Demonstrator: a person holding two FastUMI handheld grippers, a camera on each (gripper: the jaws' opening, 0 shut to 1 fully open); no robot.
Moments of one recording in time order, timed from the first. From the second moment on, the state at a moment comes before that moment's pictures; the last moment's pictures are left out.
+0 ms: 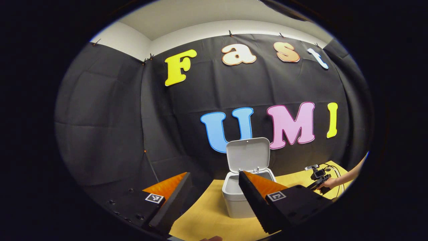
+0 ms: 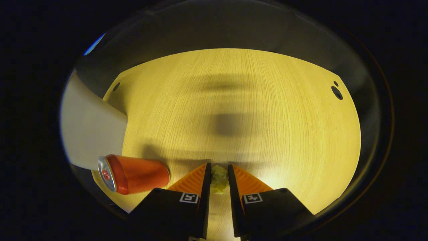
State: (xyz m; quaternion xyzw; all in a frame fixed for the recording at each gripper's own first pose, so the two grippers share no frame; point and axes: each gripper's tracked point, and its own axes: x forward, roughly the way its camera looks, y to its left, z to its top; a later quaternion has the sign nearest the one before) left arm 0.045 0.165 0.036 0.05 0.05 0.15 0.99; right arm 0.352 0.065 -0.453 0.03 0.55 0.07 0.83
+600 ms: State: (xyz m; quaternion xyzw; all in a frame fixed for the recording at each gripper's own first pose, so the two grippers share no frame) left arm 0.061 0.148 0.034 0.03 0.03 0.10 0.99; right arm 0.397 0.100 -0.200 0.08 0.27 0.18 0.94
